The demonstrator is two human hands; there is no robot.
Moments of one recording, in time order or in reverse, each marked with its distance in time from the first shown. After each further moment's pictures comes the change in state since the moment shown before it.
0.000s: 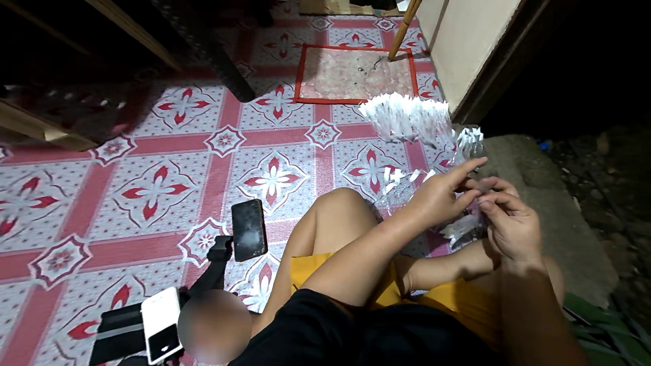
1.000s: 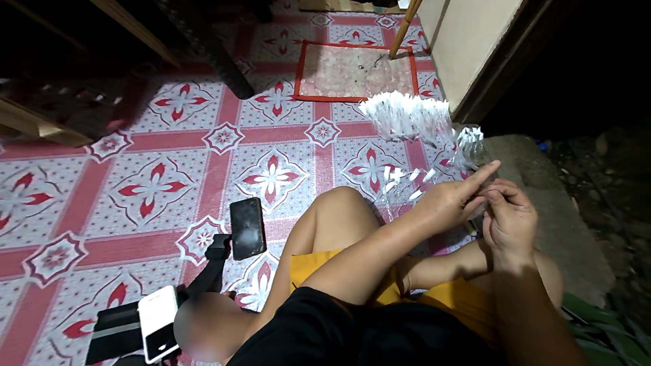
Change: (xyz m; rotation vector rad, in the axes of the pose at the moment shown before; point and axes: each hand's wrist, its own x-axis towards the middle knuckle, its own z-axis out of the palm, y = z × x) left_hand -0.005 -0.016 0.025 0.268 0.015 0.083; right_hand 0.009 0.007 0.013 0.095 0.161 -0.064
